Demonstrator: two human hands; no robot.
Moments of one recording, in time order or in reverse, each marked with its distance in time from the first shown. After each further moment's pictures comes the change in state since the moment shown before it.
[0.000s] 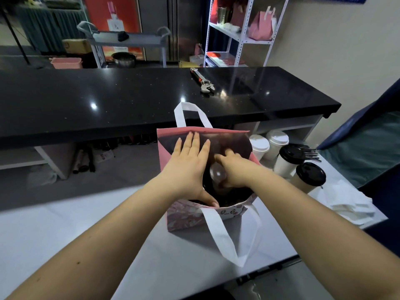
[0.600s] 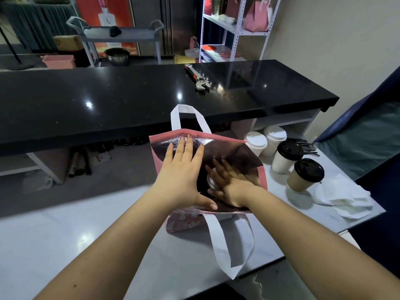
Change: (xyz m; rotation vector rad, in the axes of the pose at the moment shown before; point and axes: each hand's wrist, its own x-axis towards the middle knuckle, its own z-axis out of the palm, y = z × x) left_hand -0.006 0.002 0.006 -0.017 0.045 -0.053; right_hand -0.003 0.015 0.066 0.054 -0.060 -0.059
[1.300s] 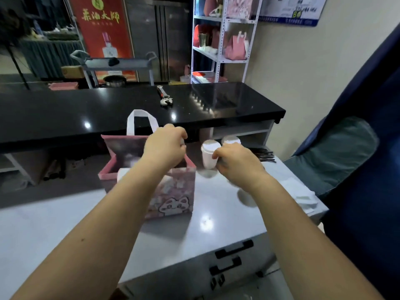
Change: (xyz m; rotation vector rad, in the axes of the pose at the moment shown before) left_hand 0.036 0.138 -0.073 -0.223 0.310 -0.214; right_hand -0.169 0.086 -0.093 0.092 0.605 -0.015
